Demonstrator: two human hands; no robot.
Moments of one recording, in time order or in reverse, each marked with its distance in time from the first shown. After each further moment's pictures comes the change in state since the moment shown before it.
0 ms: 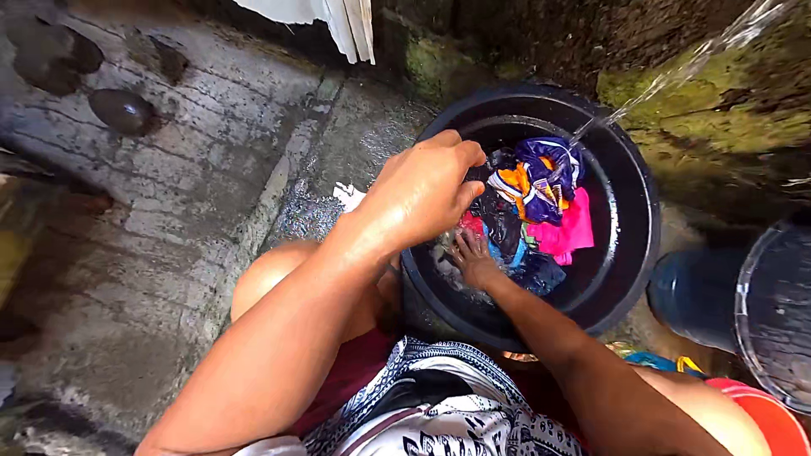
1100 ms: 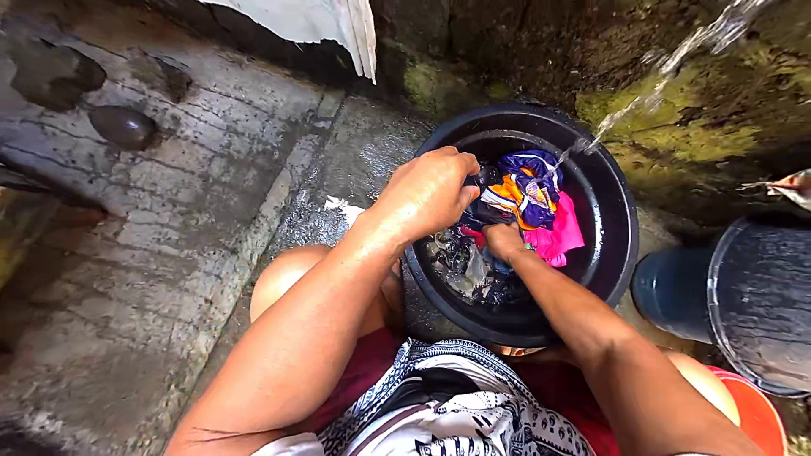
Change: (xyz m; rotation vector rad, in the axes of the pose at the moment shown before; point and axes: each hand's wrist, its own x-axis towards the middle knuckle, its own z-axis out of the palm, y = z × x) left_hand -0.003 -0.002 -0.004 -0.015 -0.051 -0.039; right_hand -0.025 0.023 -0.099 0.059 0.130 0.320
